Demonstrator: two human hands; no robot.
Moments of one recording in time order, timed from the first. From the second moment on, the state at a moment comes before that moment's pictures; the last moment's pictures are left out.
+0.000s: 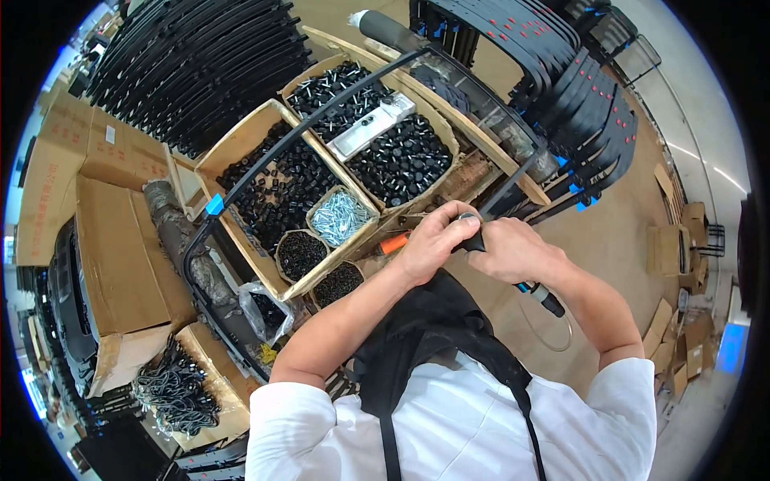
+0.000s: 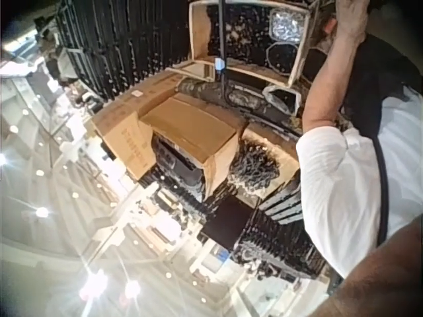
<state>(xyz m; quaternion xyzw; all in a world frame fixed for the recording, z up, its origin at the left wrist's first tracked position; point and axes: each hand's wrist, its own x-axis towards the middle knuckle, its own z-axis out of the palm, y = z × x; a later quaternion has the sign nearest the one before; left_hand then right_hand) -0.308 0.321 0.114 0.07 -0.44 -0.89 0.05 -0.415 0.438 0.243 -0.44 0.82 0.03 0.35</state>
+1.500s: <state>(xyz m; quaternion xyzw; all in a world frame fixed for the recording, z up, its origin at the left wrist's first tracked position) -0.247 0.357 0.200 0.14 -0.57 -0.63 0.51 -0.391 0.435 0.298 -0.64 0.69 -0.12 0.32</state>
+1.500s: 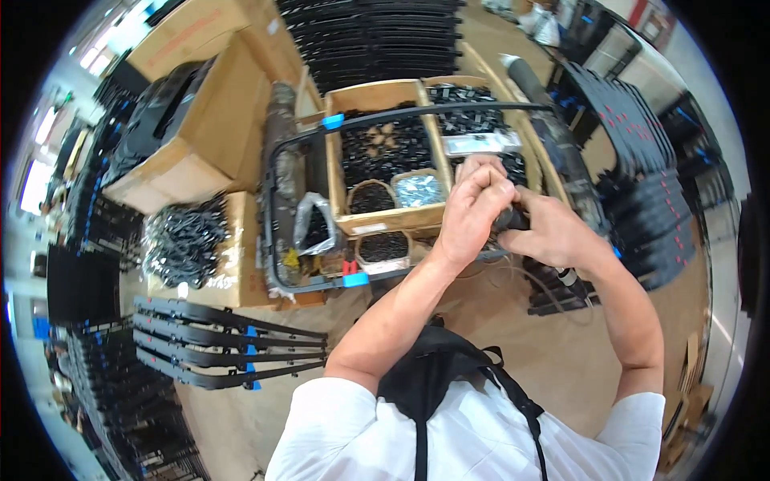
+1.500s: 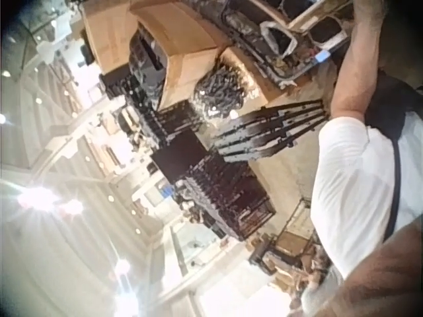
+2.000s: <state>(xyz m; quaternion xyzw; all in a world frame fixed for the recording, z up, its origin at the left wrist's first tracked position) -0.045 0.137 0.009 0.71 -0.48 -0.43 0.28 -0.203 0.166 0.058 -0.84 0.52 -0.03 0.15</state>
